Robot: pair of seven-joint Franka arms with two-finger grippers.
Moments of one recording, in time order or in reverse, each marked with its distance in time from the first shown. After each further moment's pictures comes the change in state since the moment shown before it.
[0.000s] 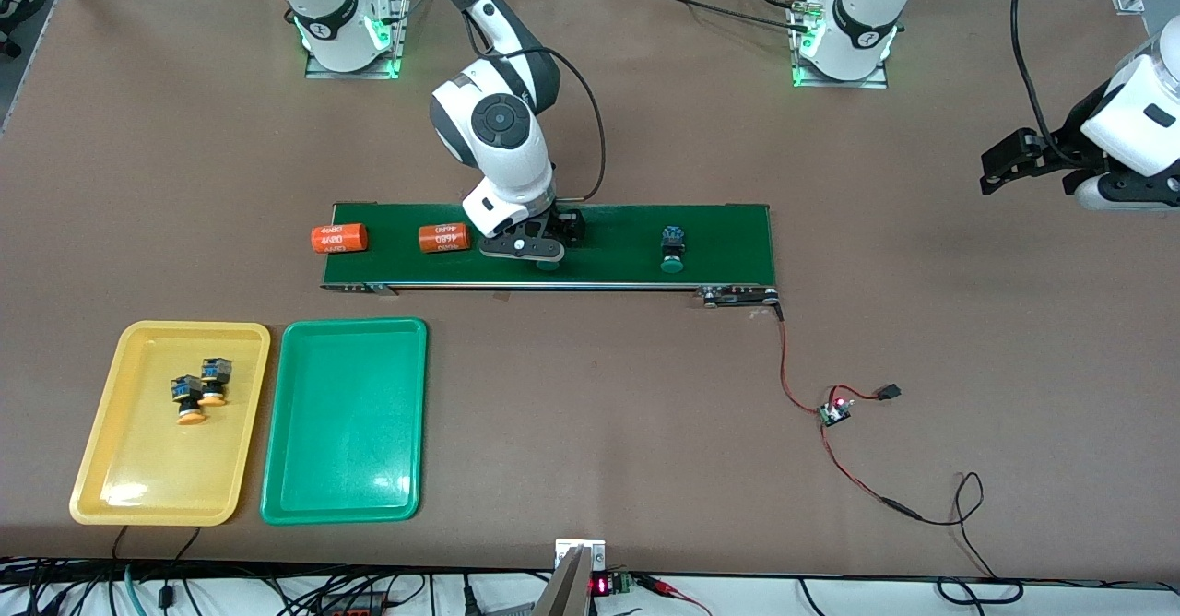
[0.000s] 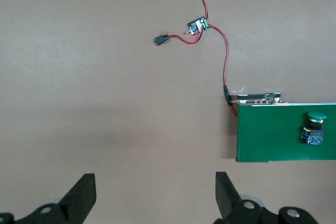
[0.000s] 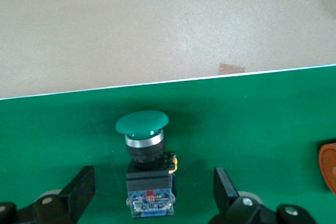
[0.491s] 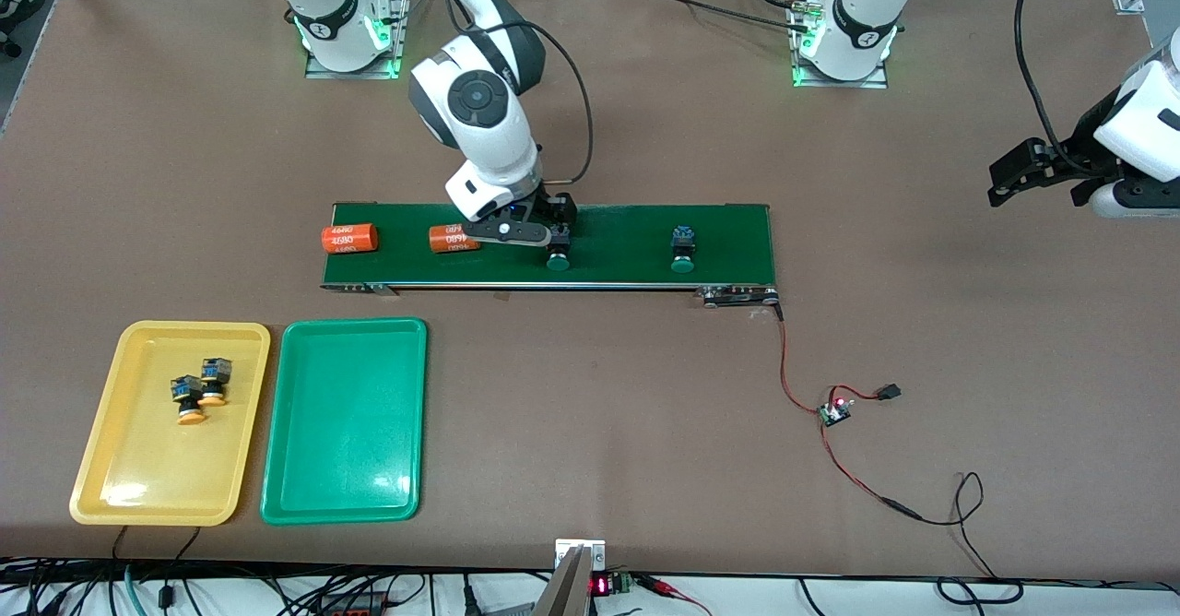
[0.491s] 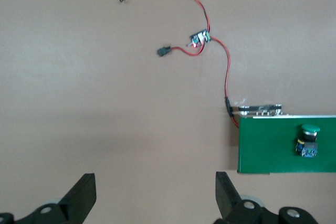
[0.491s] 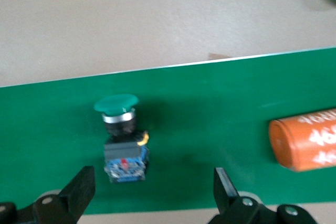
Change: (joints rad) left arm 0.001 0.004 0.014 0.000 0.000 0.030 0.000; right arm -0.047 -0.073 0.049 -0.040 0.004 -0.029 0.000
